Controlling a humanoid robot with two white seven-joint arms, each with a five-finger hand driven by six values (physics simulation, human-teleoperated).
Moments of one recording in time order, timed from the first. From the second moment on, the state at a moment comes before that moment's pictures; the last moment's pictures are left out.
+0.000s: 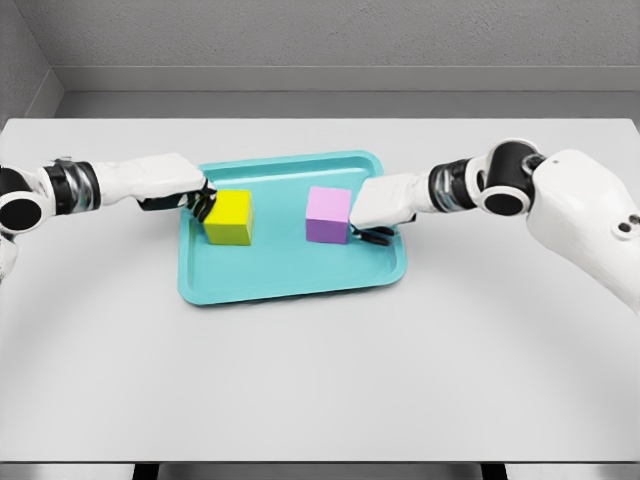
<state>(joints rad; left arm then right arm) -0.72 0.59 -0.59 -1.17 -0.44 -0.61 -0.61 -0.99 -0.47 1.06 -1.21 0.62 -0.61 0.61</state>
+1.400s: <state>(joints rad) -0.69 0.62 -0.48 -1.19 -0.32 -0.61 -0.61 -1.13 -0.37 0.93 -1.03 0.62 -0.58 0.61</state>
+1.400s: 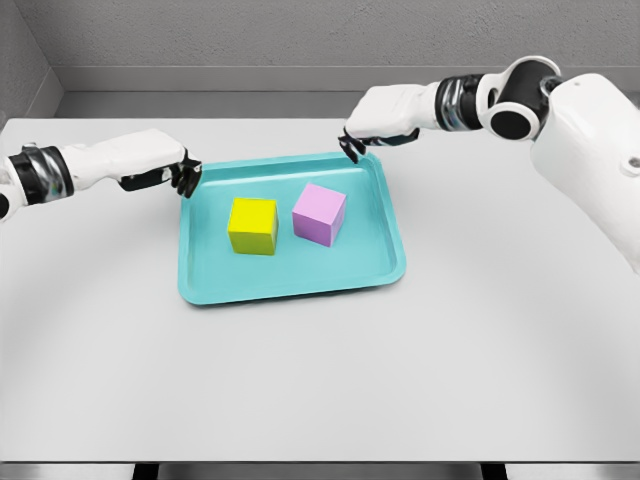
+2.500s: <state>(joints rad) -0.69 0.63 -0.49 -1.20 -0.31 -0.61 -0.61 -1.13 -0.19 1.03 -0.85 0.74 -0.59 0.62</state>
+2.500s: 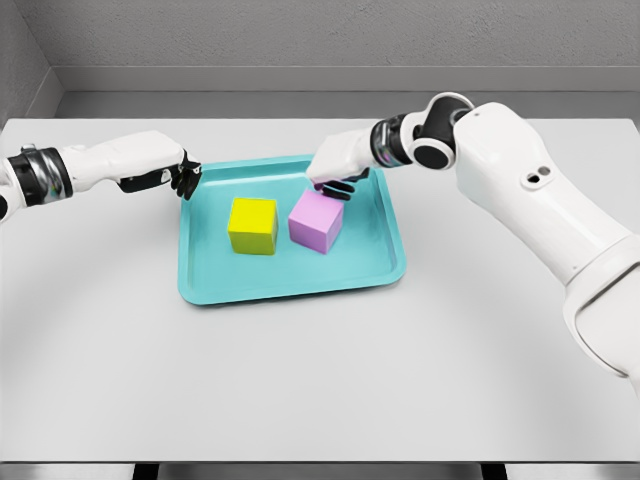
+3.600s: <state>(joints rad) -0.68 0.59 -0.61 -1.17 -0.34 -0.61 -0.61 -1.02 -0.60 0.89 -1.33 0.61 -0.61 0.61</state>
